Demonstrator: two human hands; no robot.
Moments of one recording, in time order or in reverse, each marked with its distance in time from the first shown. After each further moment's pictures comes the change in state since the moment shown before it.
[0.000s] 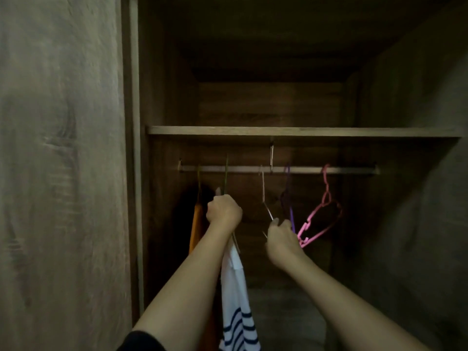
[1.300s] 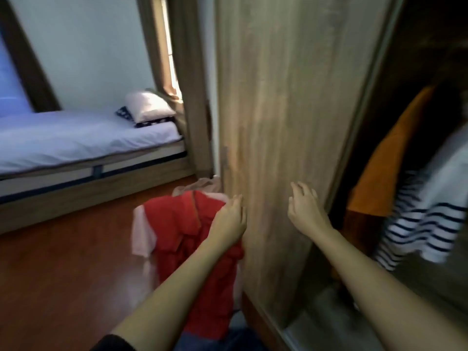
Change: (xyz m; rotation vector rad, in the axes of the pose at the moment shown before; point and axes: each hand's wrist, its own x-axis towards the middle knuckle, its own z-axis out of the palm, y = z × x) left_hand -0.389 -0.345 -0.059 0.191 0.222 -0.335; right_hand -0.294 -0.105 0.132 0.382 -0.313 -0.943
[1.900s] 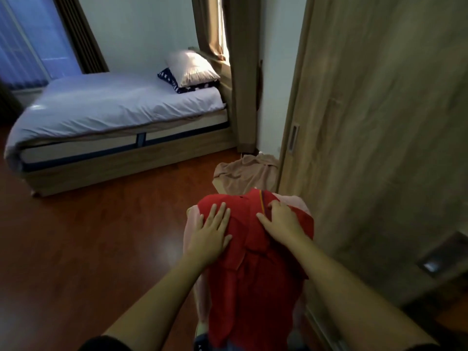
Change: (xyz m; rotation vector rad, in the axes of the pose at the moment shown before) left_hand 0.040 -0.302 -0.006 0.566 -0.282 -0.120; right_hand 0.113 -0.170 0.237 0.213 -0.400 -0.034
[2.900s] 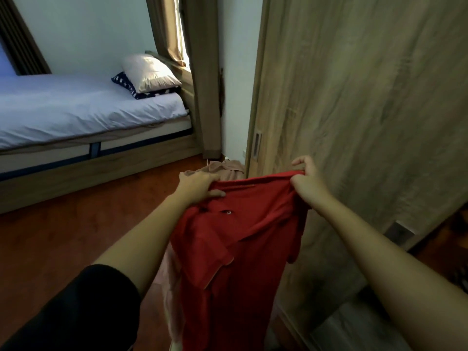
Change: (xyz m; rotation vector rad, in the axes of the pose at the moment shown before) left_hand 0.116 0.010 -0.115 -0.116 -0.009 0.197; right_hand 0.004 0.022 -0.143 0.490 0.323 0.157
